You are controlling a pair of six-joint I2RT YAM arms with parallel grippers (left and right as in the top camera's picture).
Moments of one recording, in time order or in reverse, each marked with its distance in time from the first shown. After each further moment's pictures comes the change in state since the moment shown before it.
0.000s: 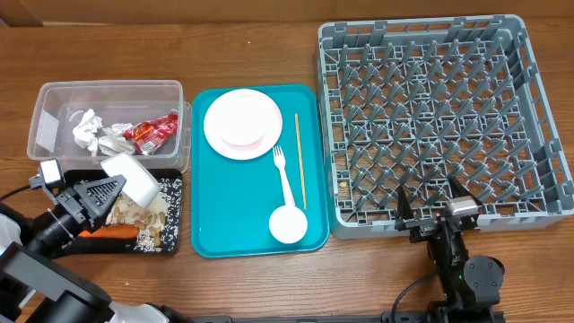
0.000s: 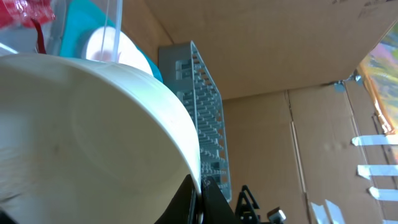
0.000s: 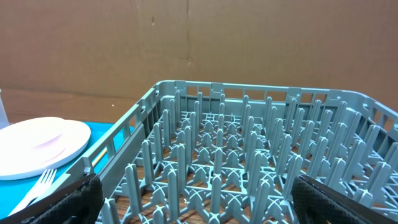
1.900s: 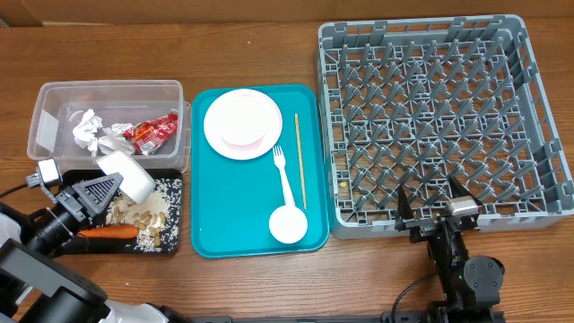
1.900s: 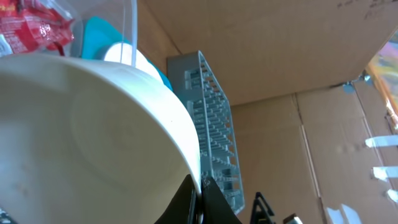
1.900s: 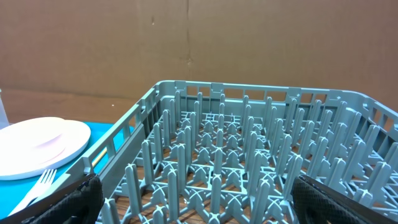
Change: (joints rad) left arm 0.002 0.029 -0.005 0.127 0.018 -0.058; right arm 0.000 0.000 0.000 0.000 0.000 0.000
